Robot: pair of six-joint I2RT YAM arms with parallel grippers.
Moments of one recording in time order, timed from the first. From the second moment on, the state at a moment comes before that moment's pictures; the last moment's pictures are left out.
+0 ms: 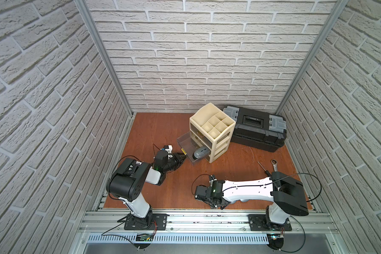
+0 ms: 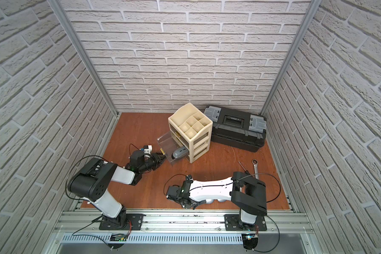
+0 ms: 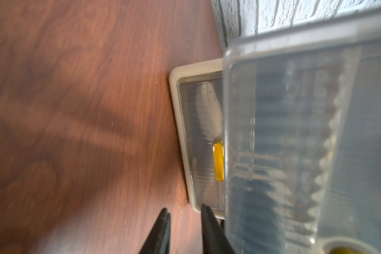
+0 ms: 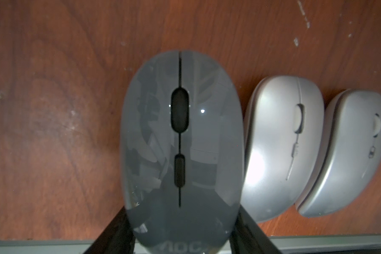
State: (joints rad) left arm -0.31 1.66 0.37 0.89 0.49 -1.16; right arm 1.26 1.71 1.02 -1.00 0.27 1.08
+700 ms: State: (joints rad) left arm -0.30 1.62 0.37 0.84 0.49 -1.16; right arm 1.23 1.61 1.14 -0.88 0.18 0.86
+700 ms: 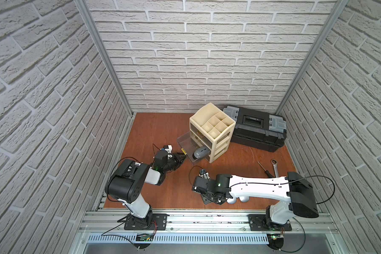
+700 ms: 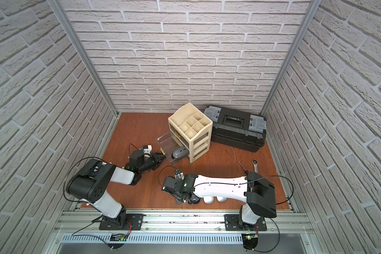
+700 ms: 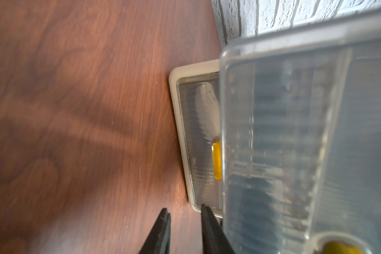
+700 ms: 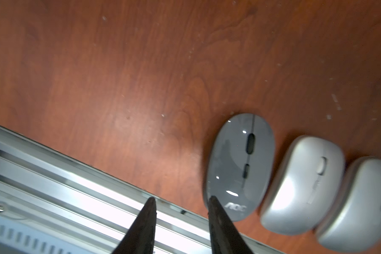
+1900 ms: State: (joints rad) left arm -0.27 1.53 0.35 0.74 0.49 -1.12; right arm 1.06 1.62 0.93 -0.83 0.14 0.94
